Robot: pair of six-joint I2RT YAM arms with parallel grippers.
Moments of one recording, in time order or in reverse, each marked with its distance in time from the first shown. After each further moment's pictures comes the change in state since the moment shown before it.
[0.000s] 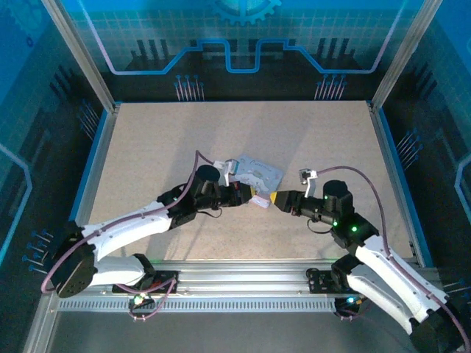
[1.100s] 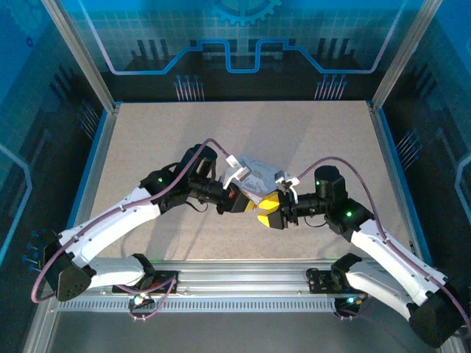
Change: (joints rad) left arm 0.039 -0.014 0.333 -0.556 0.427 0.609; right arm 0.071 0.176 0.179 -0.042 -0.494 -0.518
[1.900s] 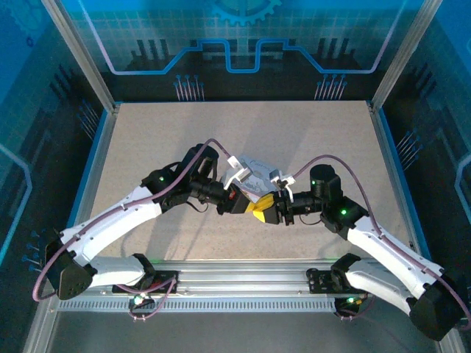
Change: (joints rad) left arm 0.000 0.014 0.010 -0.021 0.022 0.005; right arm 0.041 0.045 0.003 0.101 -0.003 0.030
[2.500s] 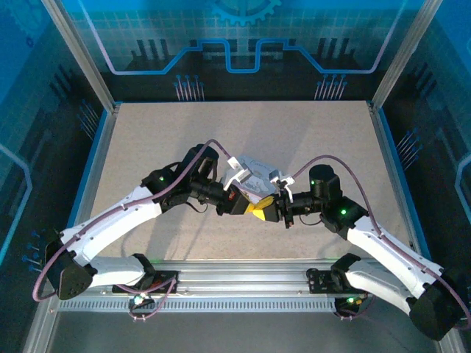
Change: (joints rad) left arm 0.000 0.000 0.000 -0.014 0.010 0.018; right arm 0.000 0.002 0.000 -0.024 0.016 -0.015
